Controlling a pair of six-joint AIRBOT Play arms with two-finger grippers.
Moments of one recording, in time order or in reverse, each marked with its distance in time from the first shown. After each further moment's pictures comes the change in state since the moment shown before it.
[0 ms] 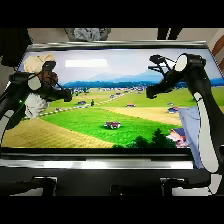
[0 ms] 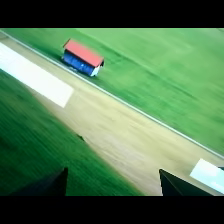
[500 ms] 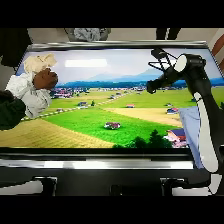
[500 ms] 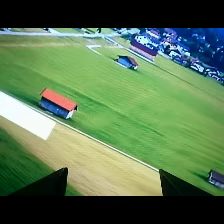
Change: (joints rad) left arm 0.621 -0.055 0.060 0.108 -0.127 -0.121; right arm 0.000 -0.001 0.000 -0.014 -0.111 -0.010
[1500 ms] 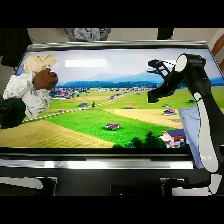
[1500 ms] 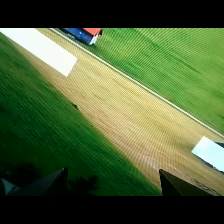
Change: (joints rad) left arm 0.256 -0.224 -0.068 -0.281 0.336 0.114; right arm 0.000 0.000 0.000 0.008 0.261 -0.040
